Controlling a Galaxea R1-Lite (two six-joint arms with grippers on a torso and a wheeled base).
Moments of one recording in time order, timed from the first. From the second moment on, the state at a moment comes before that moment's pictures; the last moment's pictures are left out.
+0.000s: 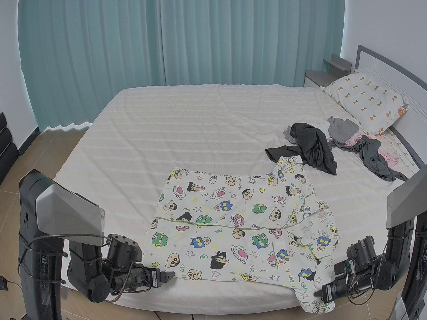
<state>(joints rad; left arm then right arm) -0.39 2.38 -0.28 -1.23 -0.03 -0.36 0.24 2.24 -0.02 -1.06 0.26 0.14</state>
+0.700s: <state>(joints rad) -0.43 2.43 -0.38 -1.17 0.01 -0.34 0.24 2.24 -0.02 -1.06 0.26 0.14</state>
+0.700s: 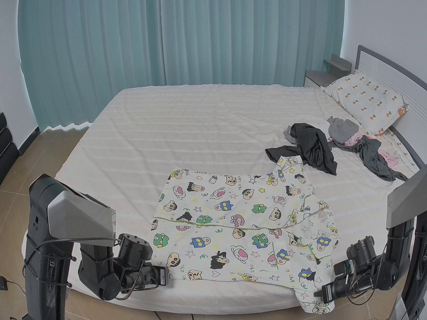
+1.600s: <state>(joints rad) -0.44 2.37 -0.30 -1.12 0.04 -0.38 0.17 2.15 -0.02 -0.95 0.29 0.06</state>
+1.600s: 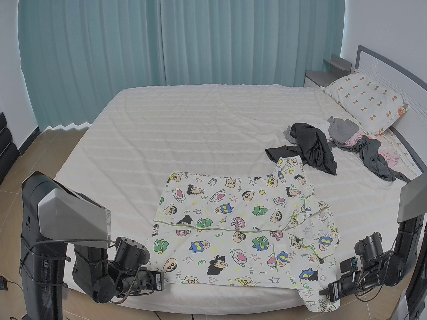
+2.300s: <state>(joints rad) -0.43 2.28 -0.56 -0.90 0.06 -0.62 0.04 2.08 -0.02 -1.28 0.45 0.16</state>
